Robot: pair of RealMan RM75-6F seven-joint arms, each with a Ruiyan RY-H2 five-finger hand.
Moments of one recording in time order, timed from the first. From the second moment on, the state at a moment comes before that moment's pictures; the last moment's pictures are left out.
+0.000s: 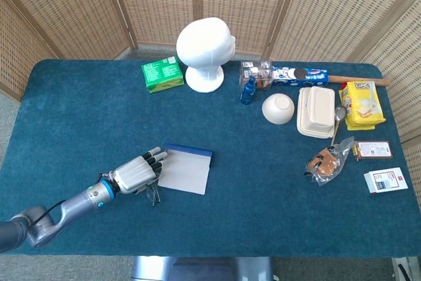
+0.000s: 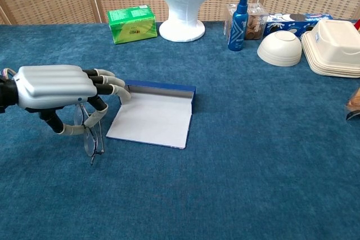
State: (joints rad) left arm -0.81 -1.40 0.15 -1.34 1.70 0.91 0.08; right arm -0.28 -1.07 0.11 -1.55 -1.44 1.81 0.18
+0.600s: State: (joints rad) left arm -0.82 -1.39 0.06 -1.45 1.59 0.88 0.09; right arm -0.29 -1.07 0.11 -1.53 -1.44 1.81 0.21
